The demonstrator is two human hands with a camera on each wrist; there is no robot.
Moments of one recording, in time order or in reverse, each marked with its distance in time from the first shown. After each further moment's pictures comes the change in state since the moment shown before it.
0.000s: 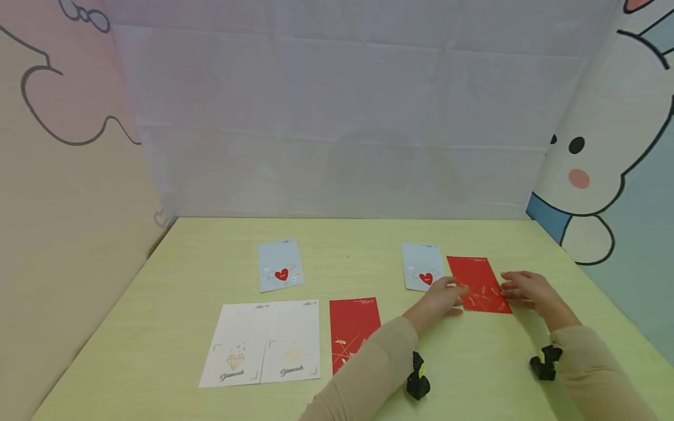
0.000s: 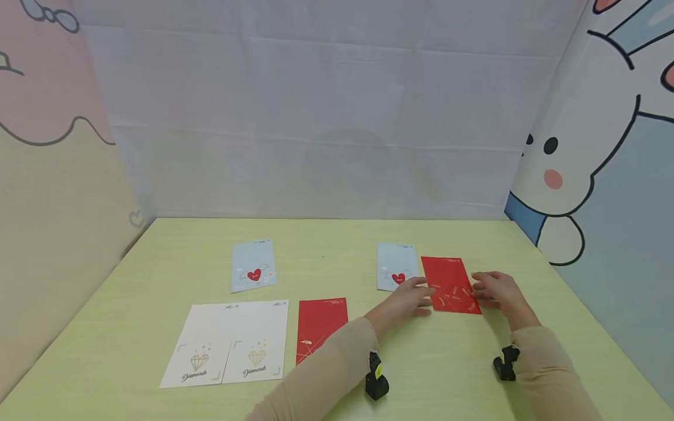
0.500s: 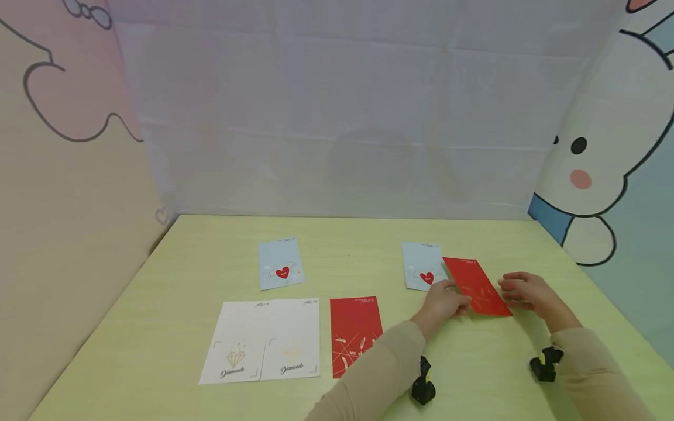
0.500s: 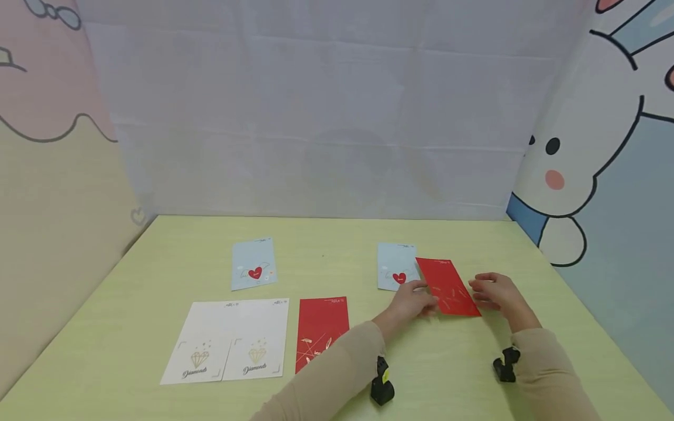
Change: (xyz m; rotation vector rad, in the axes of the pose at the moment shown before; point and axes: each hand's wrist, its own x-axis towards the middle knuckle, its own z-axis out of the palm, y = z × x) left_hand 0.007 -0.014 0.013 0.017 0.183 0.072; right_hand -0.001 0.002 0.001 -0.014 -0.053 -0.059
